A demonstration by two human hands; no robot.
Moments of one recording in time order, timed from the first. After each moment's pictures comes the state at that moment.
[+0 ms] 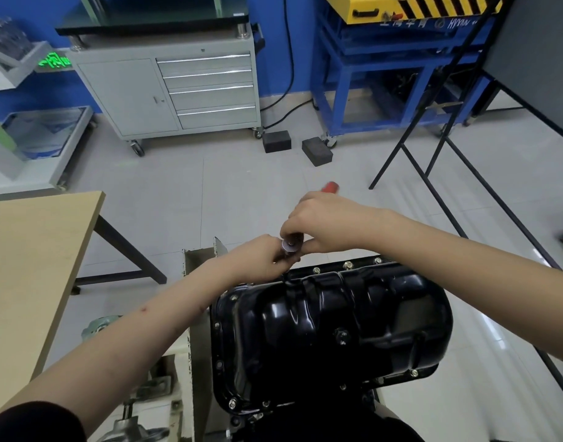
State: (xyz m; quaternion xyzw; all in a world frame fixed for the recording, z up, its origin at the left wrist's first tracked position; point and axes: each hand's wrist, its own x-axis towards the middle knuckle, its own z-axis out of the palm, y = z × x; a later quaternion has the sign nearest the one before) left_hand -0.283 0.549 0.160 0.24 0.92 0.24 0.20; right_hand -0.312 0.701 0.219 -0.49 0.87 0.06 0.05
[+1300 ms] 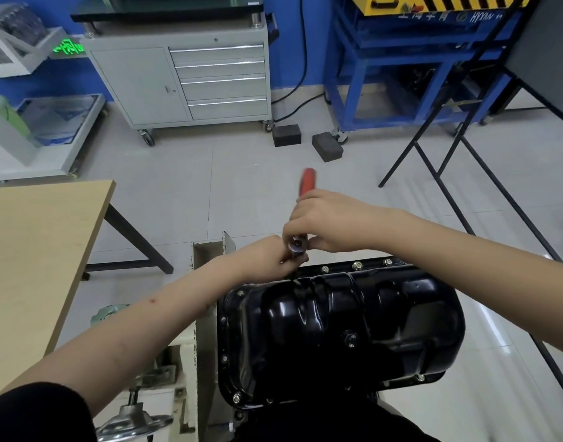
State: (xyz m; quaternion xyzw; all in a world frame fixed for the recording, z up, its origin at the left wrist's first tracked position) left_hand -0.282 0.543 0.153 0.24 0.92 0.24 0.21; right_hand -0.314 0.693 0.219 -0.52 0.85 0.06 0.06
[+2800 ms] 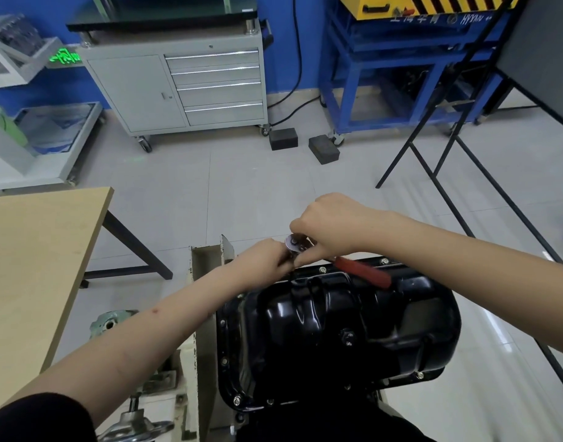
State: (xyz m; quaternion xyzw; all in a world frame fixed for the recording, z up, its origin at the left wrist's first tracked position) left_hand -0.277 0.546 0.151 0.22 0.94 0.21 0.17; right_hand -0.307 0.692 0.221 -0.45 0.88 0.11 0.05
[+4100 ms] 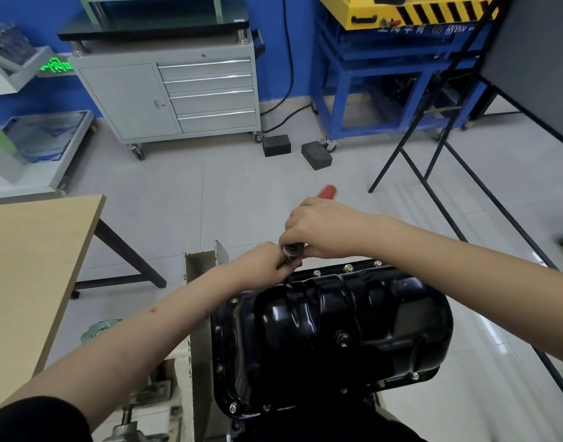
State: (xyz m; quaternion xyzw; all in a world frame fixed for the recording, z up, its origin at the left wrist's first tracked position) left_hand -0.282 0.551 0.147 0.22 0.92 0.25 0.21; right_hand -0.305 0.696 0.219 -0.51 0.85 0.12 0.04
